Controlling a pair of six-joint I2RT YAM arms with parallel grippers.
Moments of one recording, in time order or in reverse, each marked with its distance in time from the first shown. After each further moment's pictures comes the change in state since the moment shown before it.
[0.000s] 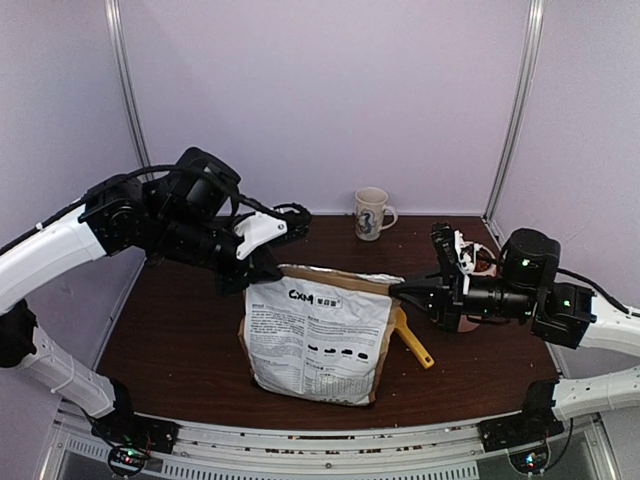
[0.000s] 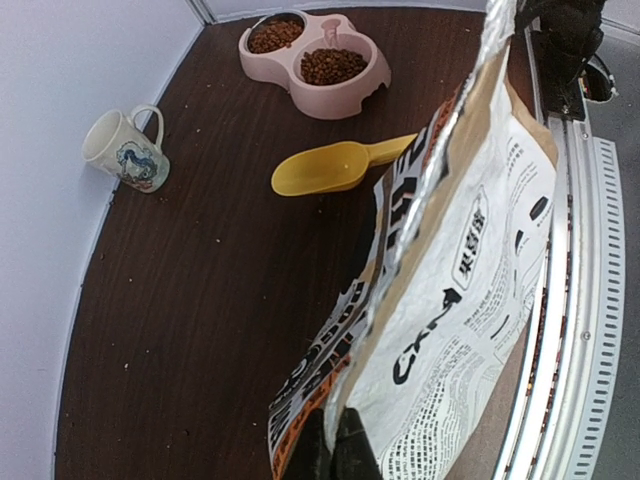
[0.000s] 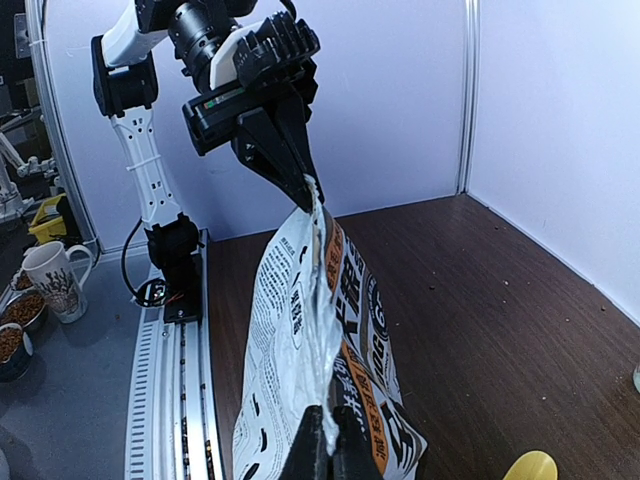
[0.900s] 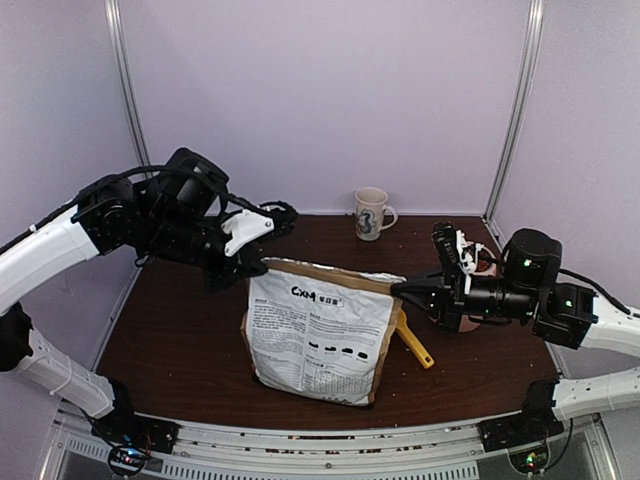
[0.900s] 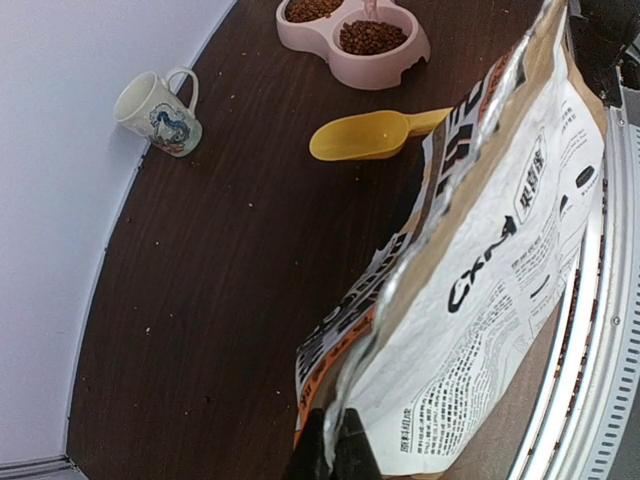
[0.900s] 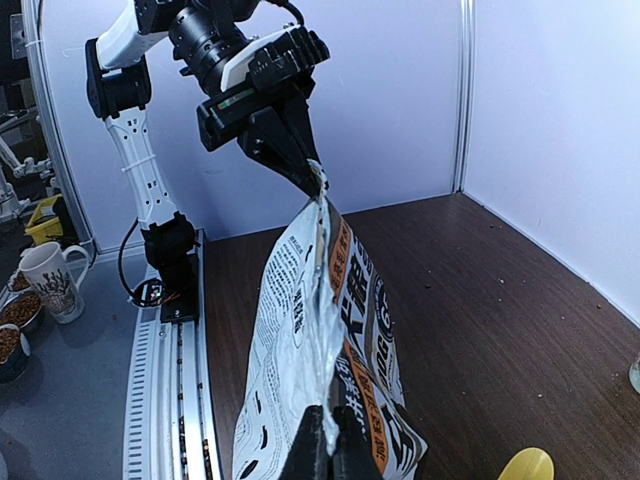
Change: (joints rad) left arm 0.045 -0.037 -0.028 -0.028 -0.058 0.010; right arm 0.000 -0.010 -0.001 -0.010 0.008 -0.001
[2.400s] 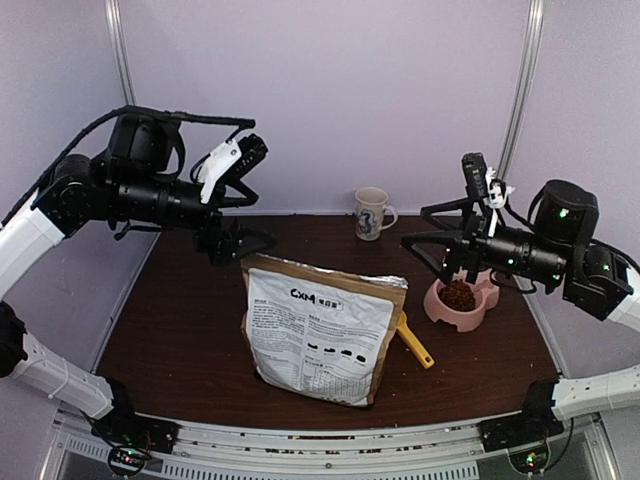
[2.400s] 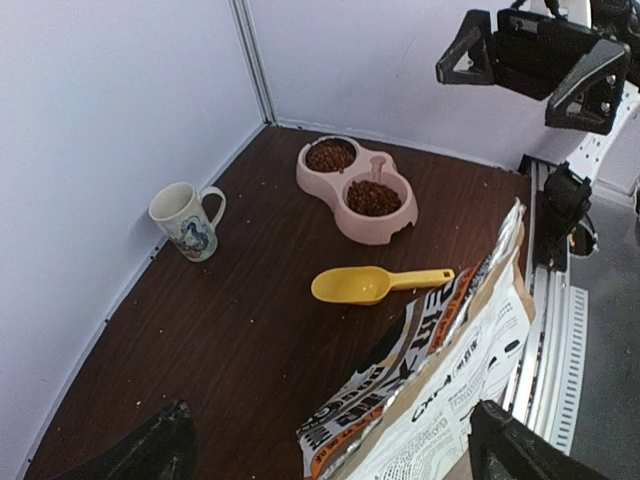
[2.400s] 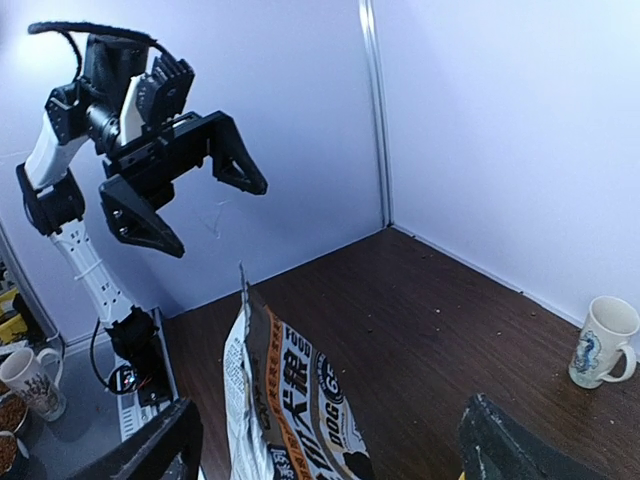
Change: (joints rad) left arm 0.050 -0.055 0.130 0.109 0.175 -0.153; right arm -0.003 0.026 0.302 -0.215 0.221 0.118
